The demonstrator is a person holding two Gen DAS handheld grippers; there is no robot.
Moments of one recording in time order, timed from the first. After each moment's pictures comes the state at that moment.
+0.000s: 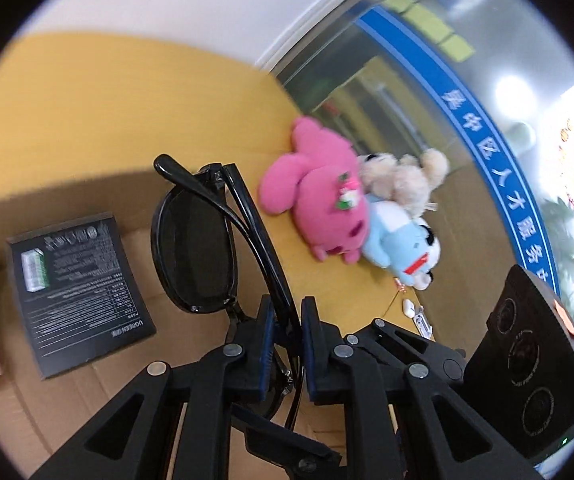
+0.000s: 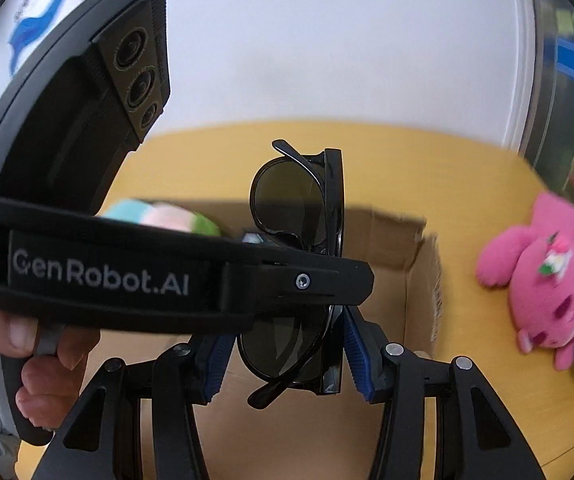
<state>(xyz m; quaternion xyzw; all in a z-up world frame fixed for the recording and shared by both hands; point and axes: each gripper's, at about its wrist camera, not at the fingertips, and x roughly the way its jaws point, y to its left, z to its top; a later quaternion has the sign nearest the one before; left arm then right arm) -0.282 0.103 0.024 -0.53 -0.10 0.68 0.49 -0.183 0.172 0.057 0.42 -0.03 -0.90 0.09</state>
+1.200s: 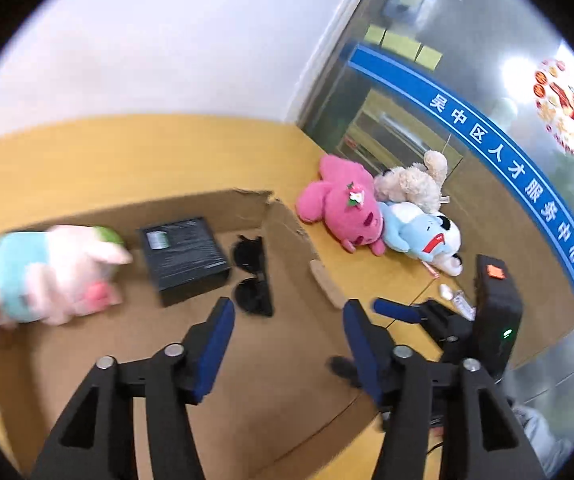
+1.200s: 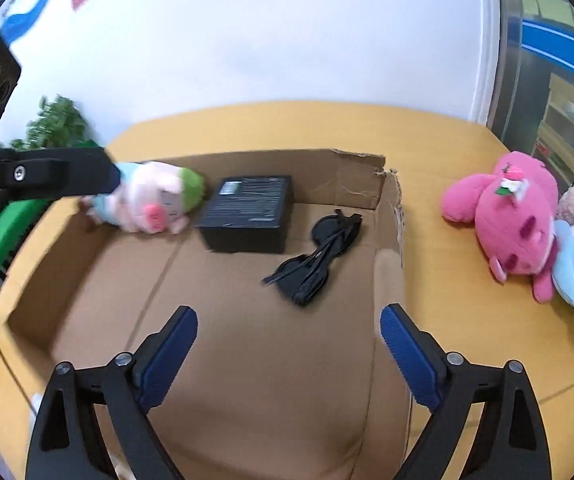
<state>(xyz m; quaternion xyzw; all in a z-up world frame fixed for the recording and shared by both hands) -0.149 -0.021 0.105 -0.40 -0.02 0.81 0.42 -0.093 0.172 0.042 0.41 -0.03 -0.91 0.06</state>
